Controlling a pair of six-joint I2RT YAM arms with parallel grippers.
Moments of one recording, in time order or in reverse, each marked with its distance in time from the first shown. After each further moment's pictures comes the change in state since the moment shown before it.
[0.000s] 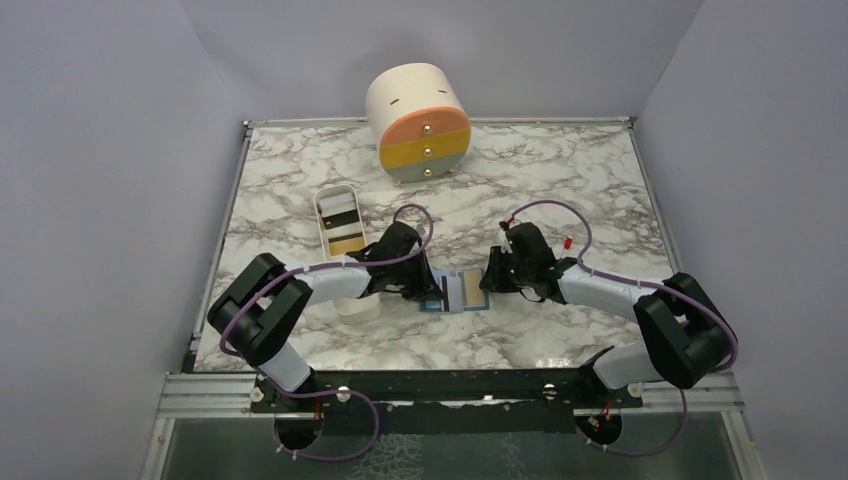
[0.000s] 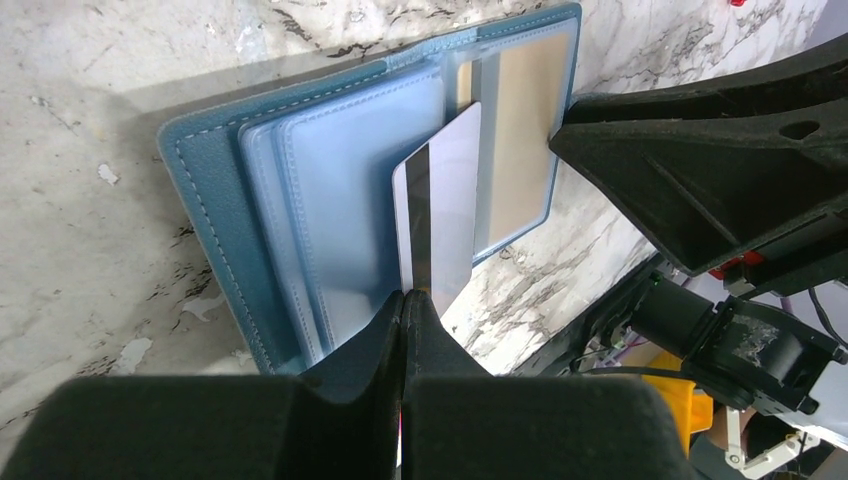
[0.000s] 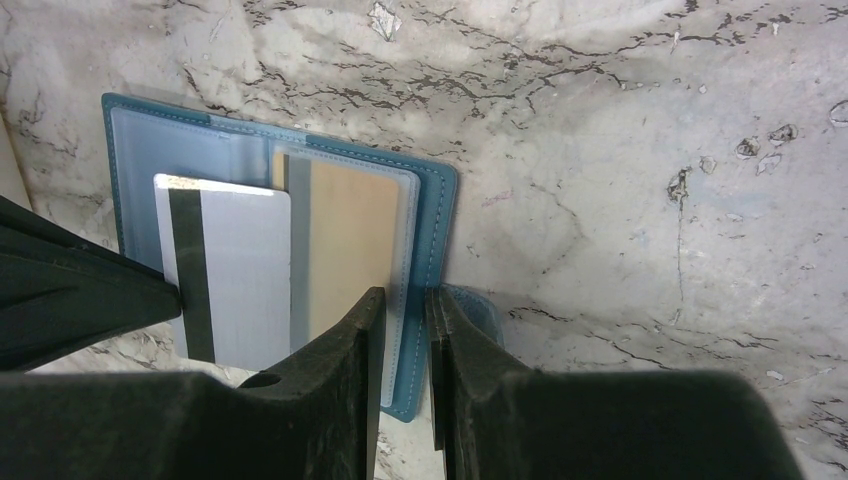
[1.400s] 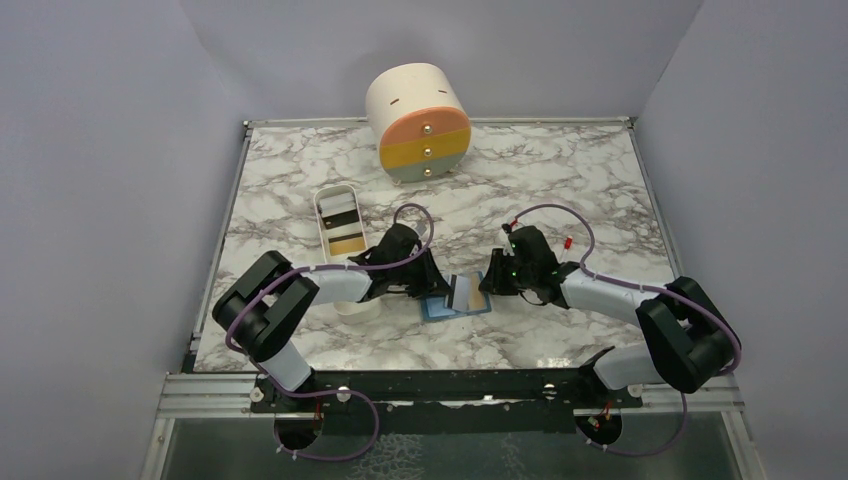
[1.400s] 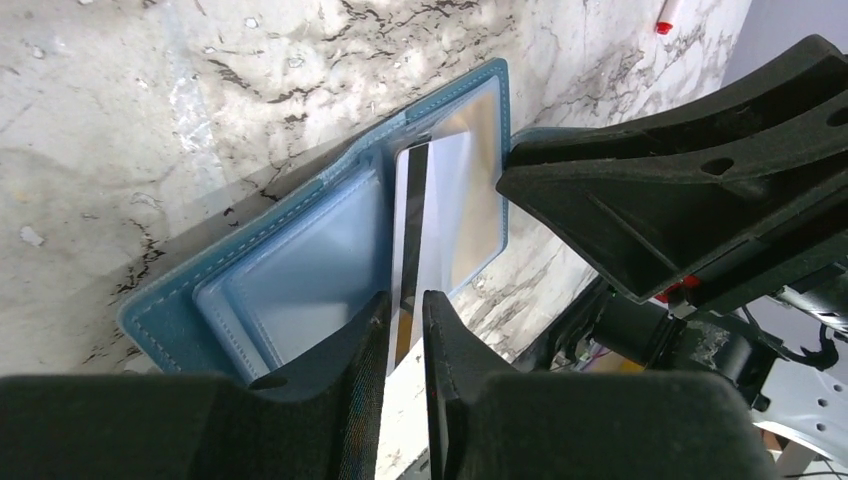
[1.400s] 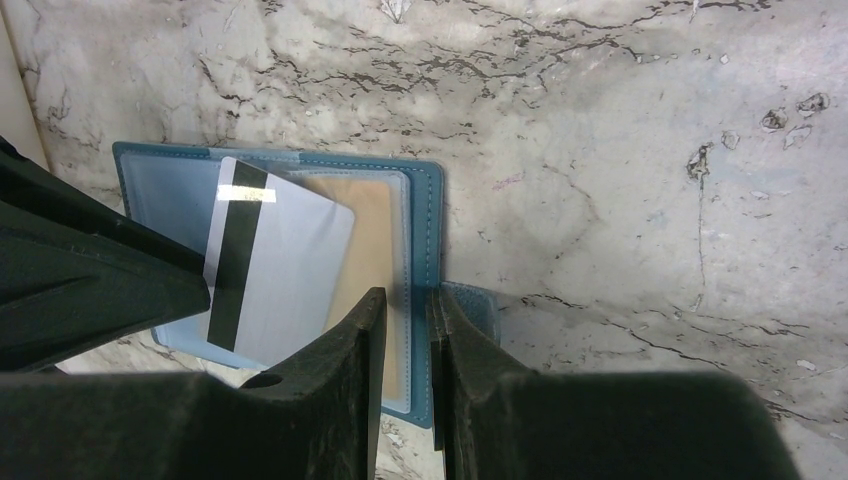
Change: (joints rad) left arm -0.006 0.030 -0.041 0.187 0.010 -0.079; right arm 0.000 -0.024 -0.039 0.038 -0.037 0.049
